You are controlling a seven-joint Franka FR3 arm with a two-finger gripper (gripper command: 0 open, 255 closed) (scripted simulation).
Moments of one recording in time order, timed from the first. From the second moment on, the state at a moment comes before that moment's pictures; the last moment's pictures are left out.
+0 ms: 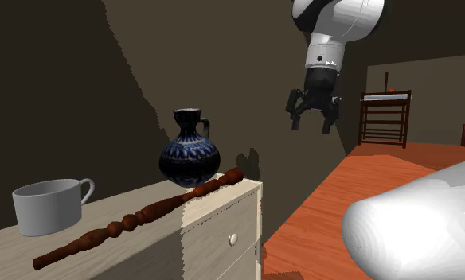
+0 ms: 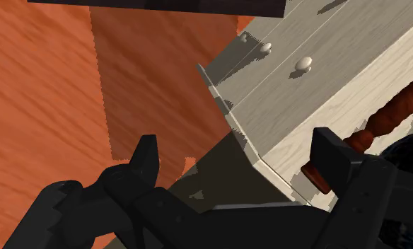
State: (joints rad) arm 0.02 -0.80 -0.03 -2.34 0.12 1.57 -0.09
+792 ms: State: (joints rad) arm 0.03 -0.52 0.20 -2.08 0.22 1.57 0.29
